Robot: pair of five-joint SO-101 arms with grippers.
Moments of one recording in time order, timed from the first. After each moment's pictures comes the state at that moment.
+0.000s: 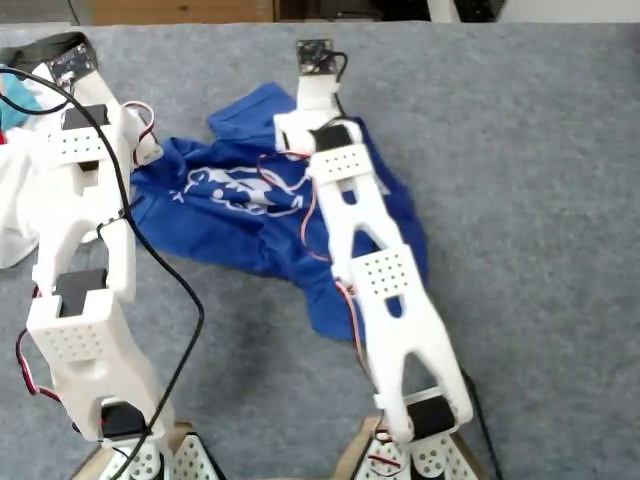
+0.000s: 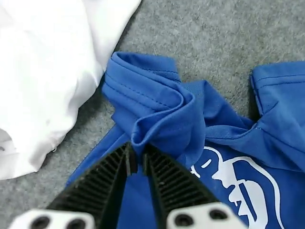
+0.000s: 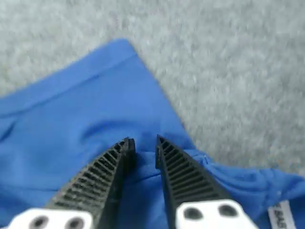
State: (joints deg) left arm -13.0 23.4 -15.7 64.9 13.4; right arm -20.0 81.0 -78.7 54.9 -18.8
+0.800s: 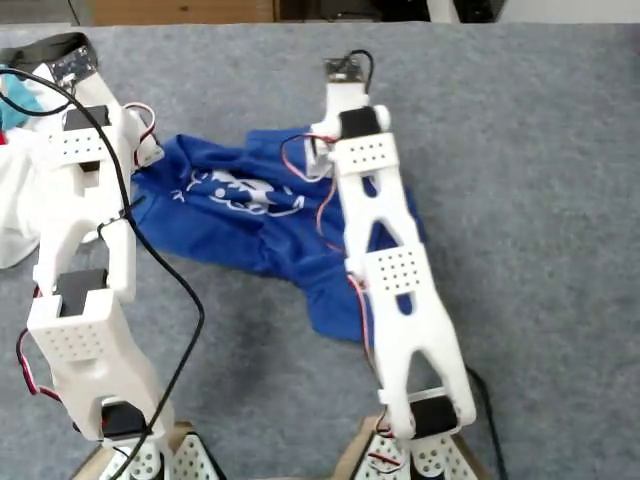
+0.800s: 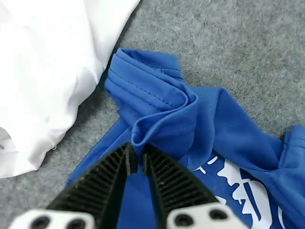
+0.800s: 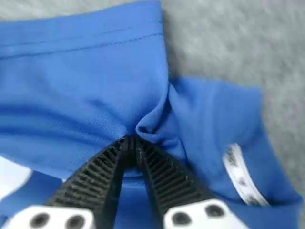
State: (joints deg) left arm -13.0 23.4 -15.1 64.9 13.1; right arm -15.4 80.3 -92.4 96.4 -18.8
